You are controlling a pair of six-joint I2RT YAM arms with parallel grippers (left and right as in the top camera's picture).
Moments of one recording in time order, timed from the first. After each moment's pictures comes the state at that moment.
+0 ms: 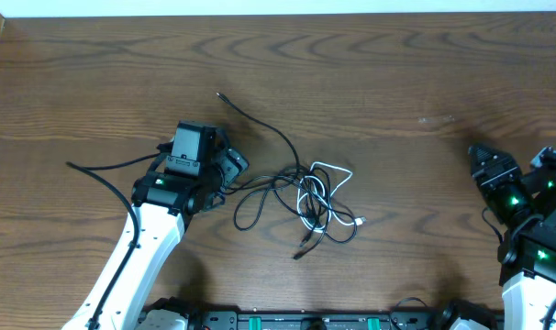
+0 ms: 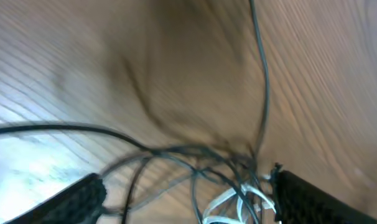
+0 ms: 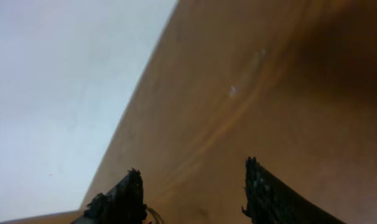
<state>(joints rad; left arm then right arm) -0.25 1.24 0.87 -0.68 0.10 -1.01 -0.44 0.88 0.53 -0.22 -0.53 0.79</state>
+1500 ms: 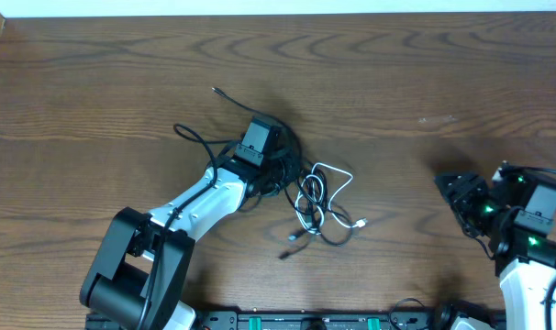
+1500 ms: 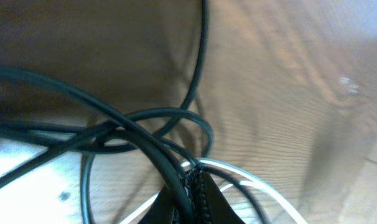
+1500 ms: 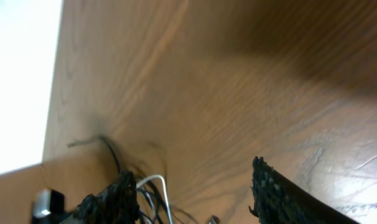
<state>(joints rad) -0.47 1.69 0.87 -0.16 0.34 -1.03 -0.34 0.97 0.53 -0.49 -0.53 0.69</state>
